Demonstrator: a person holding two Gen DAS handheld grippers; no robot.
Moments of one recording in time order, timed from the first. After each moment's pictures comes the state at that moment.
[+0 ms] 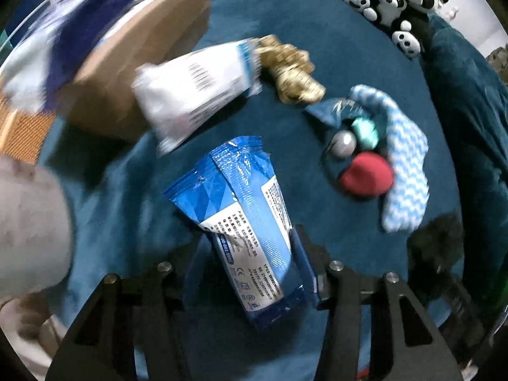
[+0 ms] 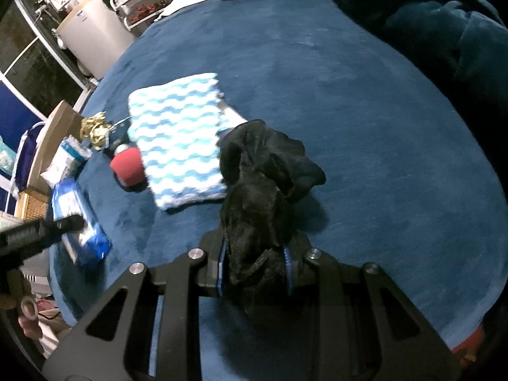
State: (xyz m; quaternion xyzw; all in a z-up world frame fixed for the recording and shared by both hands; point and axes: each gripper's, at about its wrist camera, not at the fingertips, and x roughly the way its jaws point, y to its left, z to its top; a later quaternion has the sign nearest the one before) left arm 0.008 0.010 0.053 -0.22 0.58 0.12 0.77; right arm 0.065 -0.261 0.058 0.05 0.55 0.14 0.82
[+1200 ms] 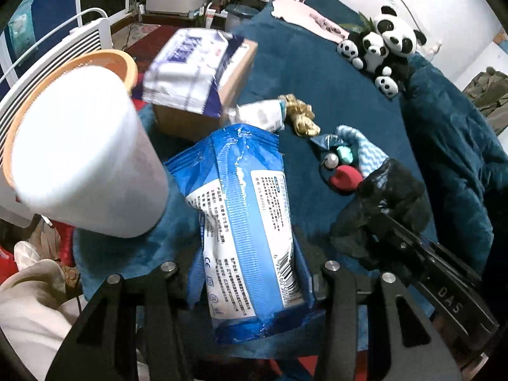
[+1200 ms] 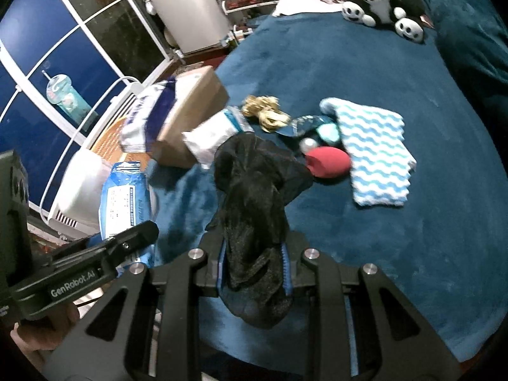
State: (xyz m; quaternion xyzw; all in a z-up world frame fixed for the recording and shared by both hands) left arm -0.098 0.043 0.141 -0.25 0.49 0.13 0.83; right arm -0.009 -0.127 0.143 0.00 0.51 0.31 0.81
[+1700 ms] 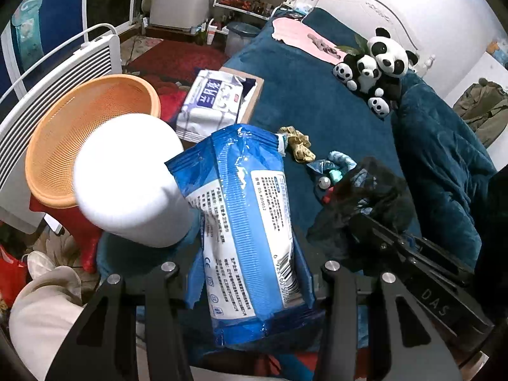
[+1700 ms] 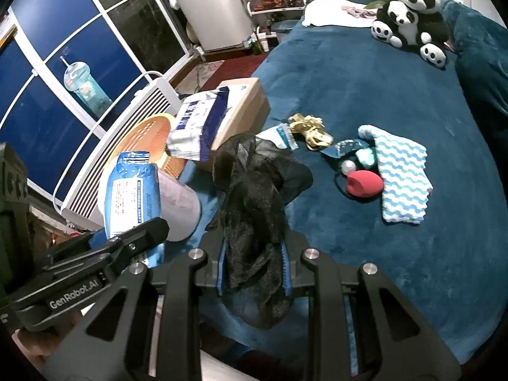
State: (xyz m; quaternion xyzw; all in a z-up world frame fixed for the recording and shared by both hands) left arm -0.123 0.065 0.187 -0.25 0.46 0.13 0.84; right arm -0.027 -0.084 0.184 -0.02 0.50 0.33 0.80
